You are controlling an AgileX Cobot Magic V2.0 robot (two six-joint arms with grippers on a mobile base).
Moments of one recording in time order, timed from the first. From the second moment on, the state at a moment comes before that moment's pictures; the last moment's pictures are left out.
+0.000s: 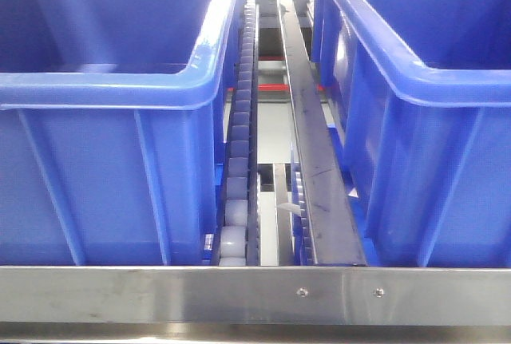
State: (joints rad) left arm -0.01 -0.01 0.01 0.04 0.05 -0.13; right arm 0.11 -0.01 -0.41 -0.18 0.55 0.19
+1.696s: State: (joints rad) left arm -0.01 -0.01 0.01 0.04 0.05 -0.13; right arm -0.04 -0.01 0.03 -0.07 0.02 0.12
